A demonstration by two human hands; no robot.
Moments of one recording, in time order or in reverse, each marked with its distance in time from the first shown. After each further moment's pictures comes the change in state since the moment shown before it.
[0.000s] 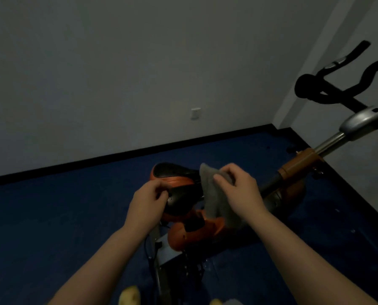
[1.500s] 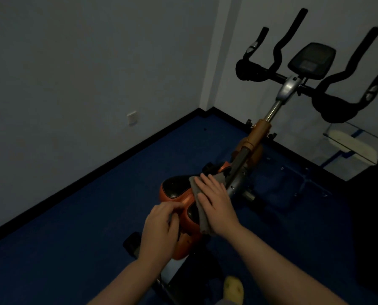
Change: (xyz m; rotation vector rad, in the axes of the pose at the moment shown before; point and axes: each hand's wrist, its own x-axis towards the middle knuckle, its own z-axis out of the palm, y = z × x) left_hand 0.066 -0.086 -0.037 -0.120 -0.393 0.491; right_hand -0.003 -0.008 0.153 -0.298 0.237 0.218
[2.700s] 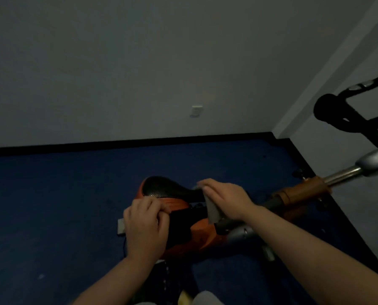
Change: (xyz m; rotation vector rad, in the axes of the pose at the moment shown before) left_hand 0.030 0.049 0.107 0.478 0.714 -0.282; right_hand 0.159 0.078 -0.069 -0.321 -0.587 -0.590
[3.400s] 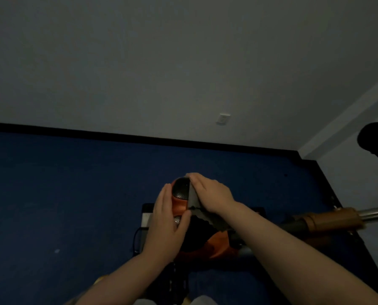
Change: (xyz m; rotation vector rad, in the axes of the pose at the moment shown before) left_hand -0.005 -0.017 -0.008 -0.347 -0.275 -0.340; right_hand 0.059 -0.095 0.013 0.010 -0.186 -0.014
